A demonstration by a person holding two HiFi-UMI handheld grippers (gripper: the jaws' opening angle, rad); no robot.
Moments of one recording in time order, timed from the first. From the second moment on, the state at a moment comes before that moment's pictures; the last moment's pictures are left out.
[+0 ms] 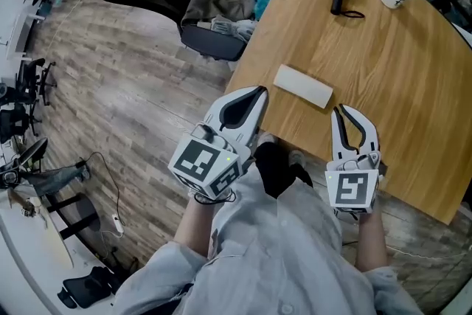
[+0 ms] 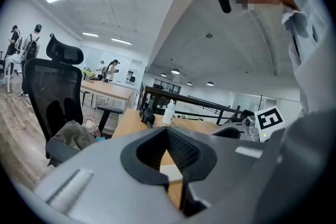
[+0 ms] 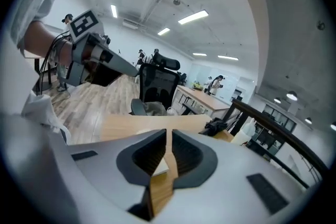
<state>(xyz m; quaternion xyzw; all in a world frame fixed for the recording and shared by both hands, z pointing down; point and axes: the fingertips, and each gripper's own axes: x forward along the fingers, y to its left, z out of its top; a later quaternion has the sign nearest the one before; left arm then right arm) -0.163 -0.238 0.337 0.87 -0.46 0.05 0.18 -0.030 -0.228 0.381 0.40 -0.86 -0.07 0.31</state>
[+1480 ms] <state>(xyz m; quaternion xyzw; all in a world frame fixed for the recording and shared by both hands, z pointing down) -0.174 -0.269 0.430 0.88 -0.39 0.11 0.23 -0.057 -0.251 0.559 0.26 -0.75 -0.18 0.58</state>
